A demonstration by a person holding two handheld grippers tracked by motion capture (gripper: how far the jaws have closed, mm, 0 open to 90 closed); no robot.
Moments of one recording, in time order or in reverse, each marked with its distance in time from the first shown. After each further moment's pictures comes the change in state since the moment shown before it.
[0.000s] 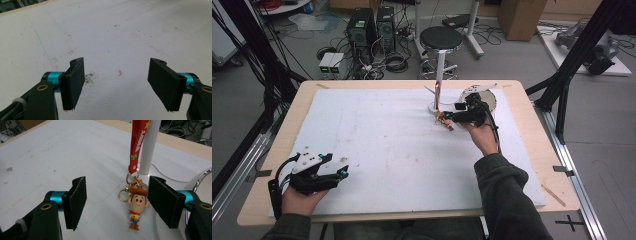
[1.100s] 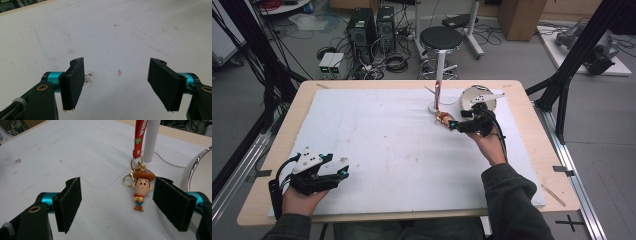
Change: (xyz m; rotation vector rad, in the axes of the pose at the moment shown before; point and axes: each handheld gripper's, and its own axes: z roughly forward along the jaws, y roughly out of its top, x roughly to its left) left arm -0.001 0.000 0.000 0.002 0.000 0.001; right arm 0.005 -0.026 -0.019 -0.008 0.021 0.001
